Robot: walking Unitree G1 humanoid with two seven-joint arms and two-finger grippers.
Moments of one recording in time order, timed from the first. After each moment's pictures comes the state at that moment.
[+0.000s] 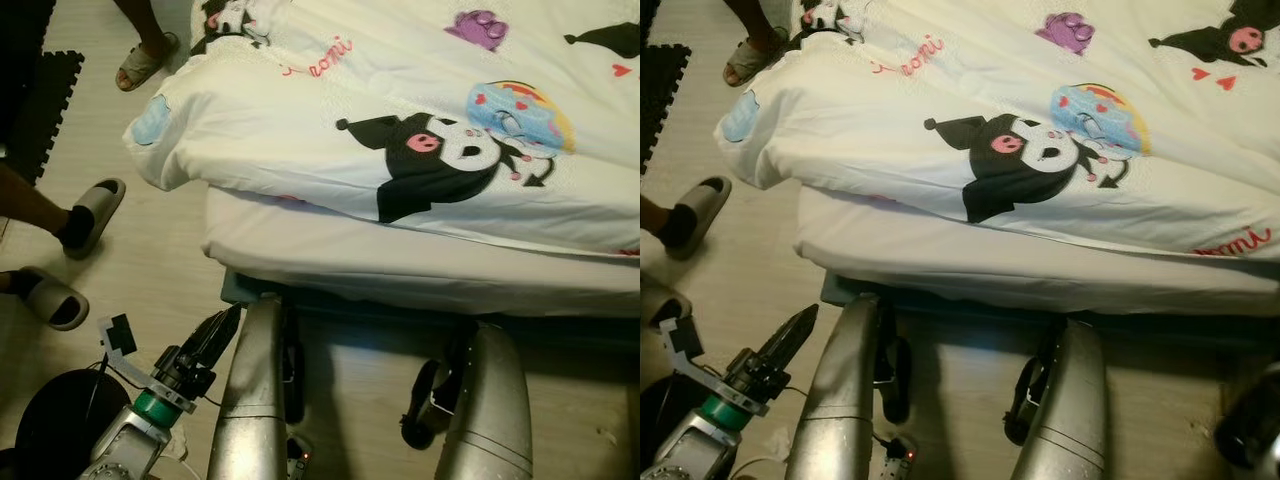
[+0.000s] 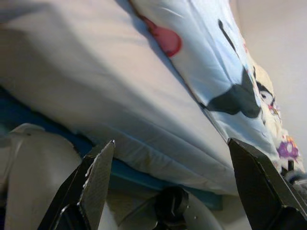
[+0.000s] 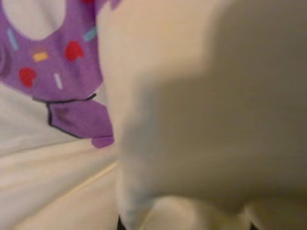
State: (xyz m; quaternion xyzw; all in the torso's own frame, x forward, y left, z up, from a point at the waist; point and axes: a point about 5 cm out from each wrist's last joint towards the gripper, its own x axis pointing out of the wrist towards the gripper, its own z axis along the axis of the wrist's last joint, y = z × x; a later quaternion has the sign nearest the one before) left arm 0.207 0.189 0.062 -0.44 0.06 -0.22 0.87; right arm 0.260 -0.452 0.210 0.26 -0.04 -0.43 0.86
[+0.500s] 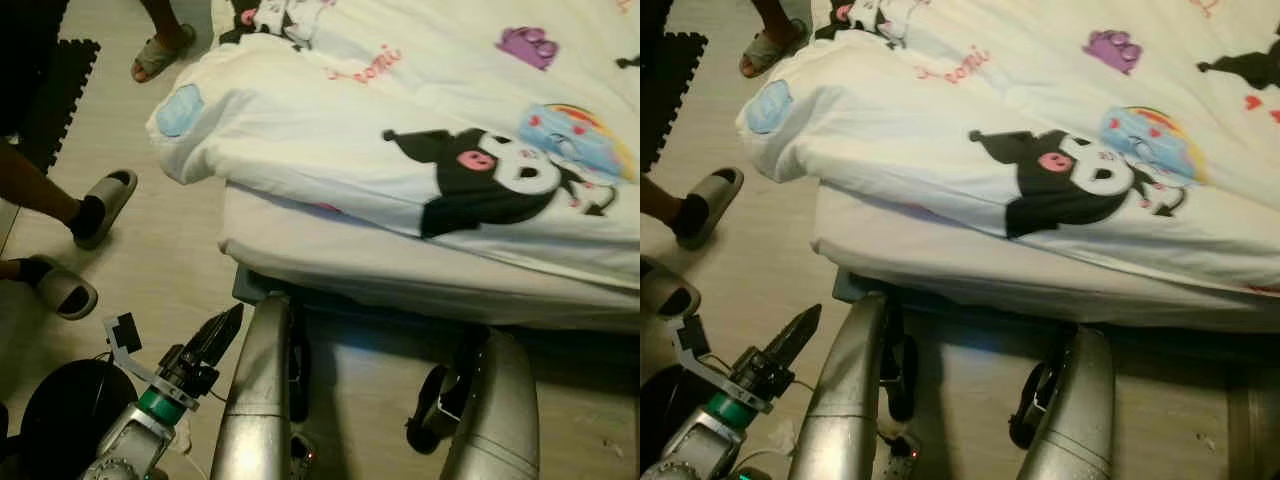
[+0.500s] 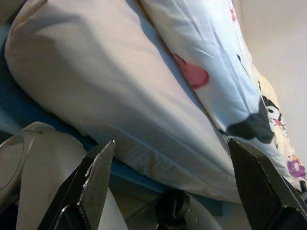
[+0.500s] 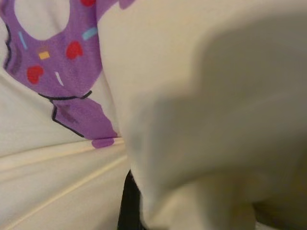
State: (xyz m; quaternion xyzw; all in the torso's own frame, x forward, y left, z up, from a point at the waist) left arm 0.212 0.187 0.059 -0.45 0.06 -0.22 0.86; right arm 0.206 -0.491 0.218 0.21 -0.02 -0.49 0.84
